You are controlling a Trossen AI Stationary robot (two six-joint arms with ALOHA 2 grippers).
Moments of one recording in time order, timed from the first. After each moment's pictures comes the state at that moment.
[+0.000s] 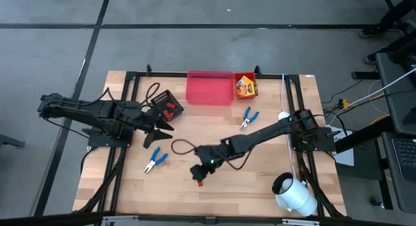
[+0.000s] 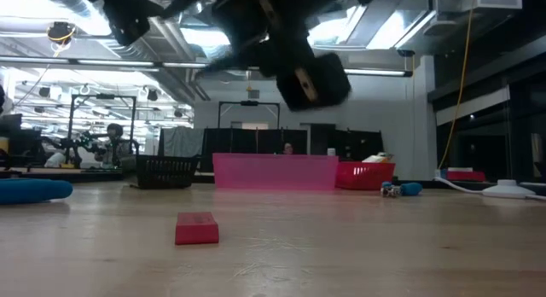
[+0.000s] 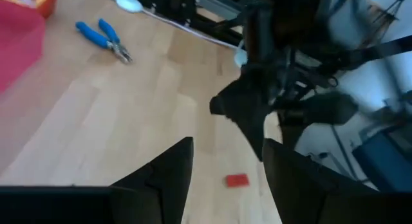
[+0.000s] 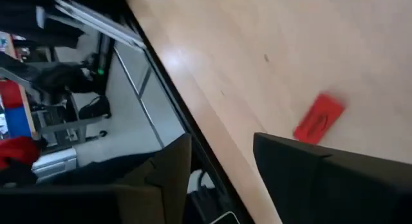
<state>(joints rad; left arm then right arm) -0.11 0.74 0.68 -0.34 0.06 -0.48 0.33 2.05 1.49 -0.16 -0.27 1.28</state>
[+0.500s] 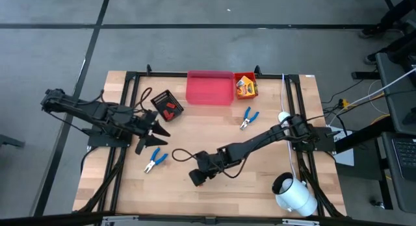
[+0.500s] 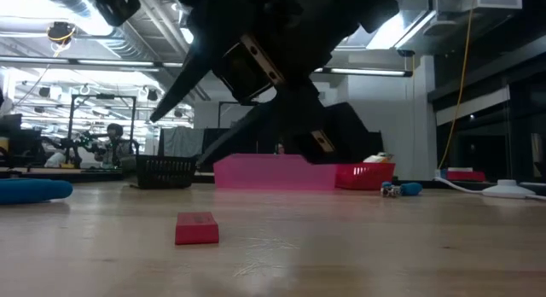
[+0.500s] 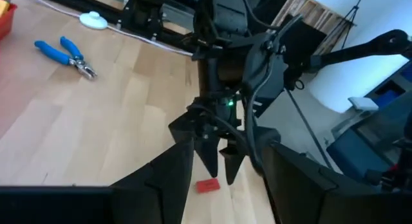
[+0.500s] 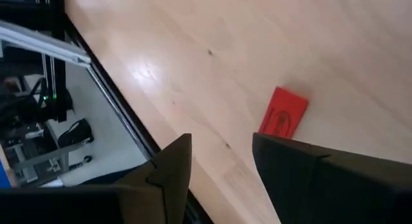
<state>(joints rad) -0.27 0.69 0.67 -0.30 -0.02 -0.49 0.36 2.16 1.49 -0.15 -0.17 1.40</state>
